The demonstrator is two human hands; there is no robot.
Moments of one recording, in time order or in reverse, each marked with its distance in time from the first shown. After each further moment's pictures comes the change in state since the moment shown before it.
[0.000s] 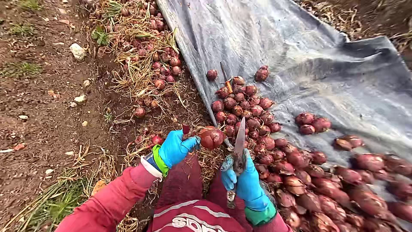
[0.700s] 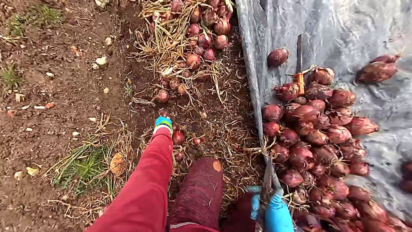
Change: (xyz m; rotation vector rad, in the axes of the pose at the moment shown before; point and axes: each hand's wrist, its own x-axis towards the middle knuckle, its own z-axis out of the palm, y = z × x) left_hand 0.093 -0.300 -0.133 0.798 0.277 -1.198; right_hand 0.099 0.043 -0.027 -0.447 0.459 0.441
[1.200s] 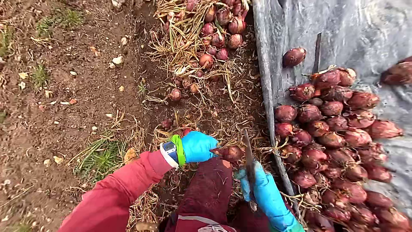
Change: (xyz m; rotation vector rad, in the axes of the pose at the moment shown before) left_hand -0.175 0.021 -0.123 0.134 -0.484 1.092; right_hand 0.009 -0.042 0.067 -0.085 -0.342 -0.203
